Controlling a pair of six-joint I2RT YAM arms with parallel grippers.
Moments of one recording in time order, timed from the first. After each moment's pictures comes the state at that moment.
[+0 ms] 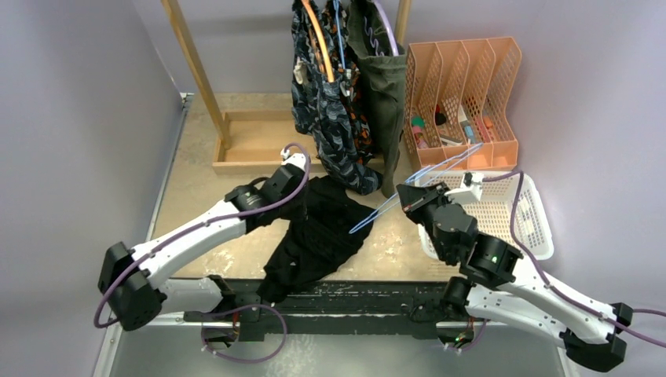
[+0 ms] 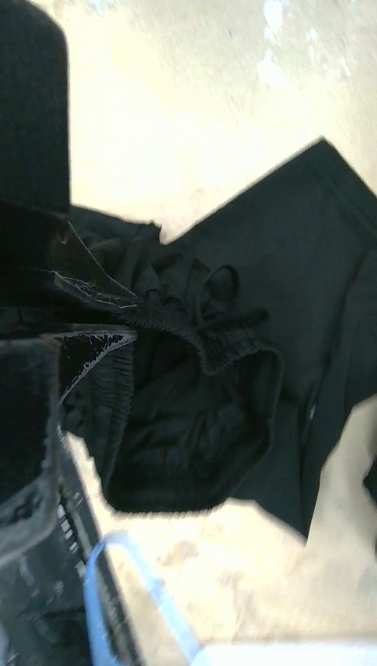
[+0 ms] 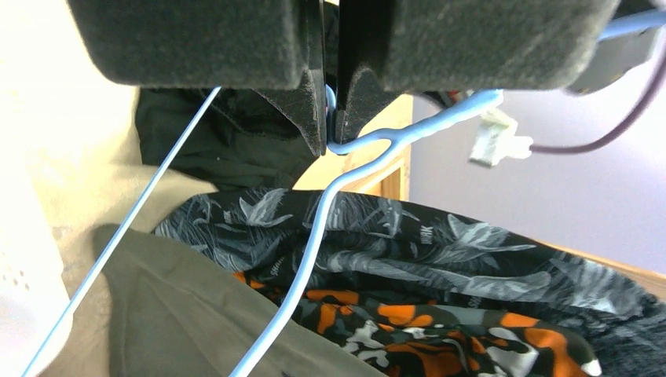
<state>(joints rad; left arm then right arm) -0.82 1.19 0.99 -0.64 -0.20 -0.57 1.01 0.61 0.72 -0.40 0.82 1.19</state>
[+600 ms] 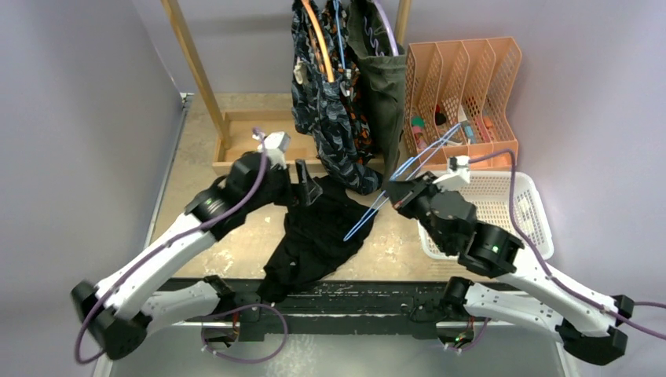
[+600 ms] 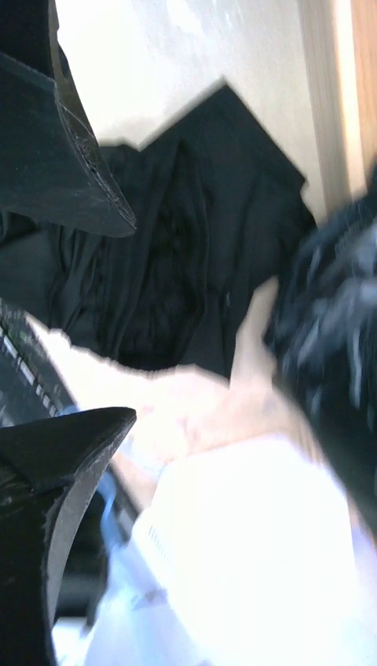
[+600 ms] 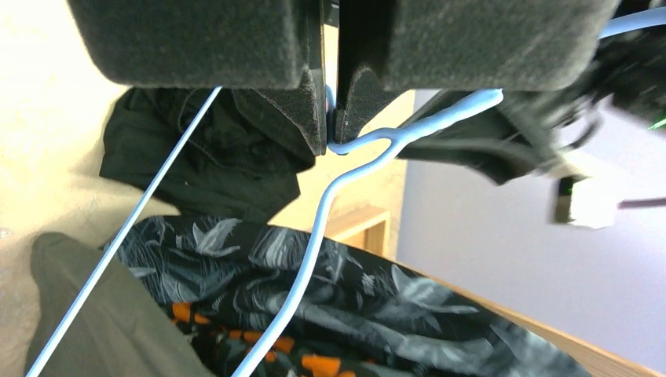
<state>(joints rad) -0.70 1.11 1.06 -0.55 -0.07 -0.59 1.01 0.70 0.91 -0.46 0.68 1.05</state>
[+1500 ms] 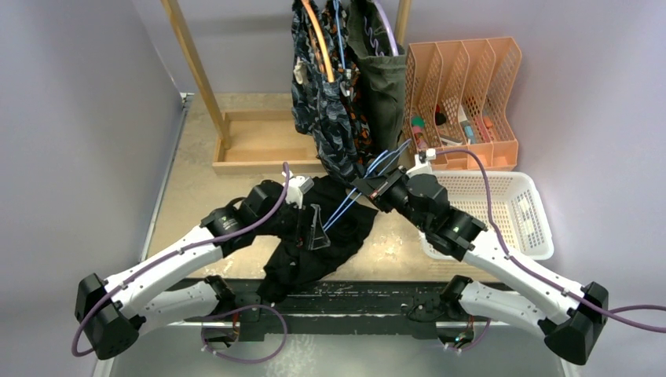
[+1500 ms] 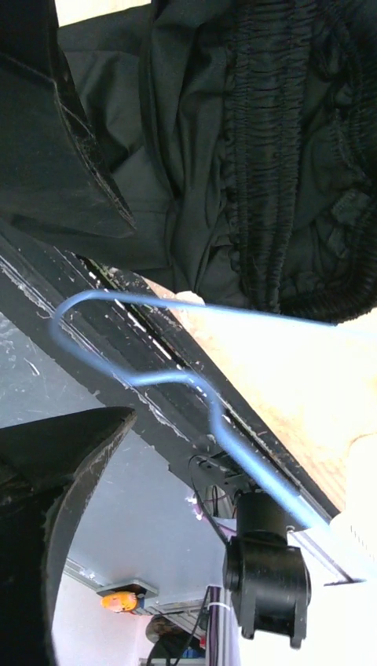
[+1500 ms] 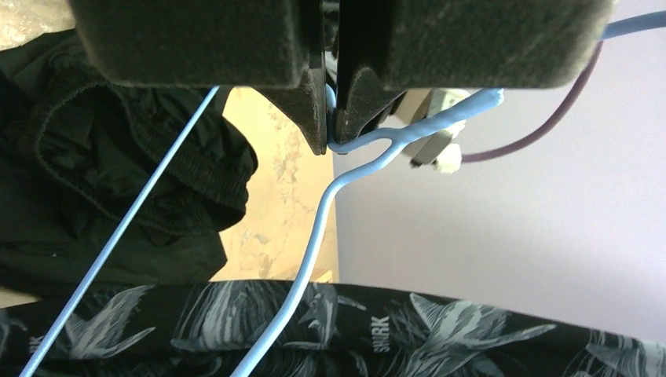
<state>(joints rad) -0.81 0.96 0.78 -0.50 0.29 -0.60 0.82 0.92 0.79 -0.17 0.24 1.32</state>
